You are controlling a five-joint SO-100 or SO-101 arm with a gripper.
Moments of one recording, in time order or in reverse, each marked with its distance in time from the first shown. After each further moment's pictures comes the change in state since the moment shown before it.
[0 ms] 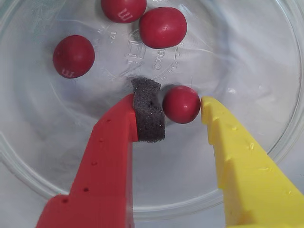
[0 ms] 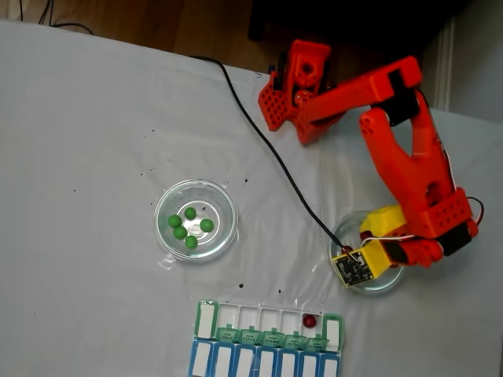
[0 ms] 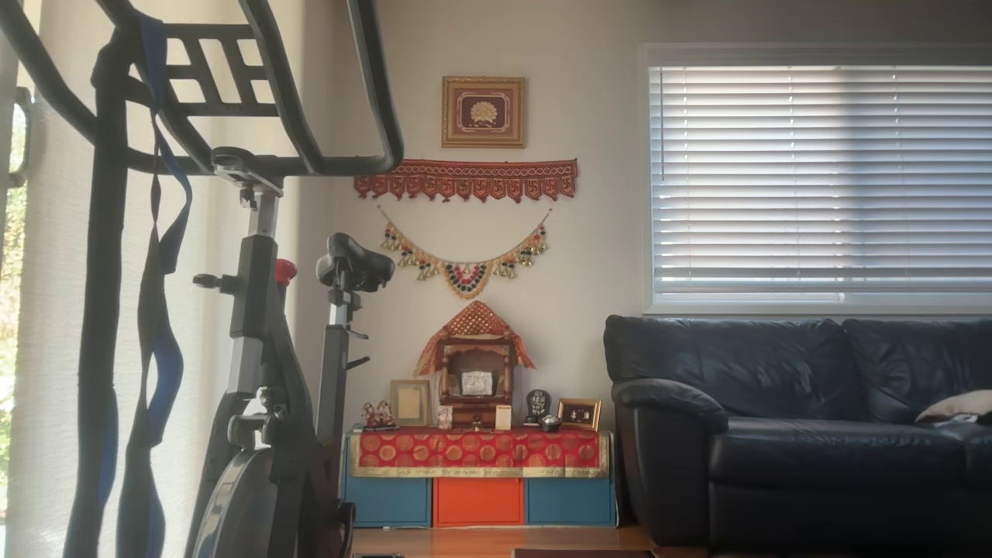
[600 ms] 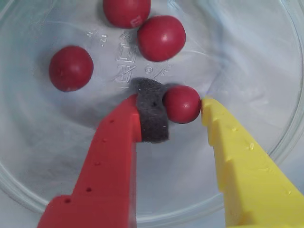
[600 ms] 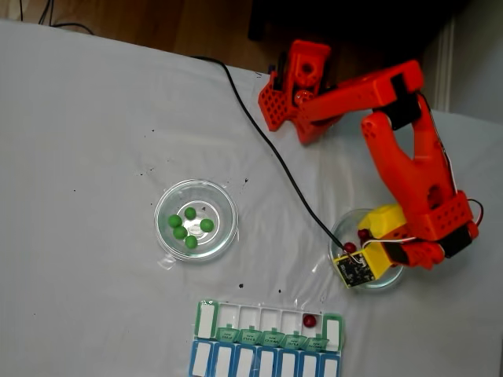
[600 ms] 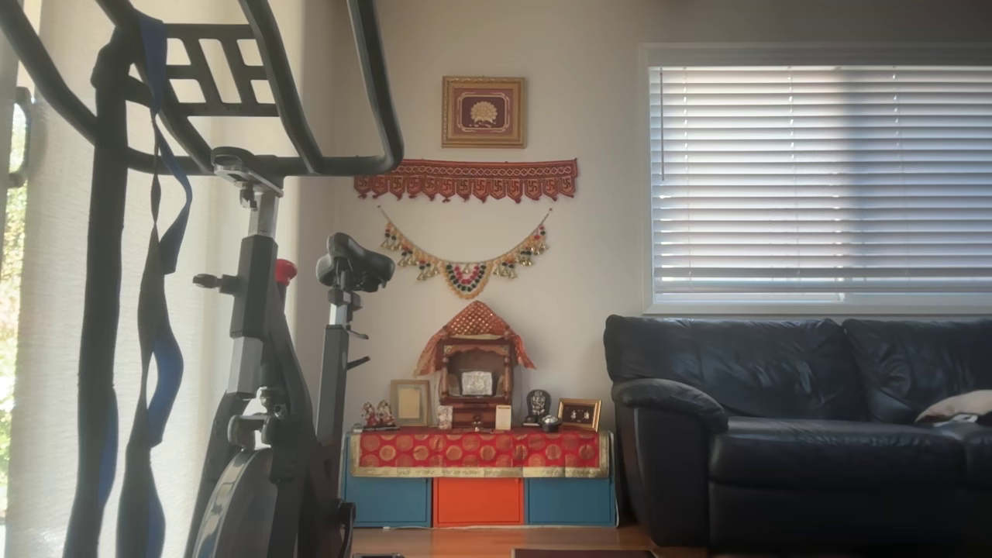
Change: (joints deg) arm -0.9 -2.9 -1.0 1.7 -1.1
